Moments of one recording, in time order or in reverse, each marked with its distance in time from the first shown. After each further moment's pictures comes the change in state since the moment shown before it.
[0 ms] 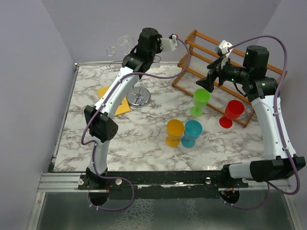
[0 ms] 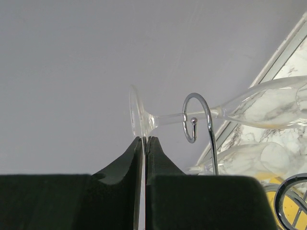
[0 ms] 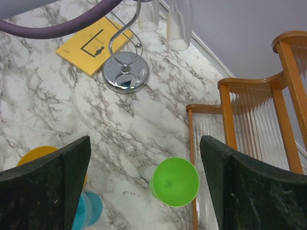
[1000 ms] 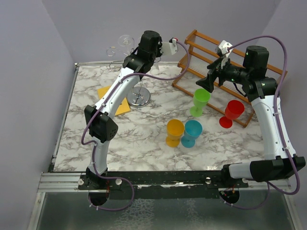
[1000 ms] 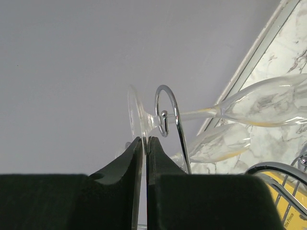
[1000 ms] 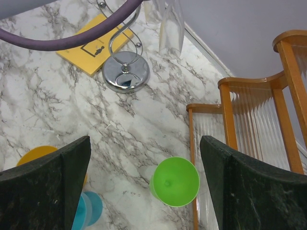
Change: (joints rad) left arm 0.001 -0.005 -0.028 -0.057 0.000 -0.031; right arm 0.000 0.000 -0.003 0.000 0.000 0.000
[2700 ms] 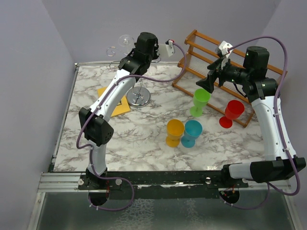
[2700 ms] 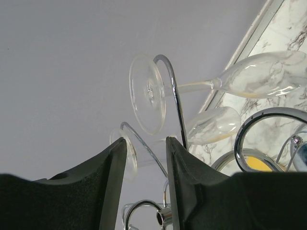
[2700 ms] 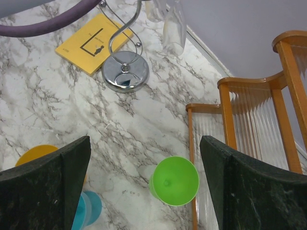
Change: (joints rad) left arm 0.005 -0.086 -0.117 -0.008 0.002 -0.025; right arm 0.000 -0.009 -0.007 0.001 0.002 -0.006
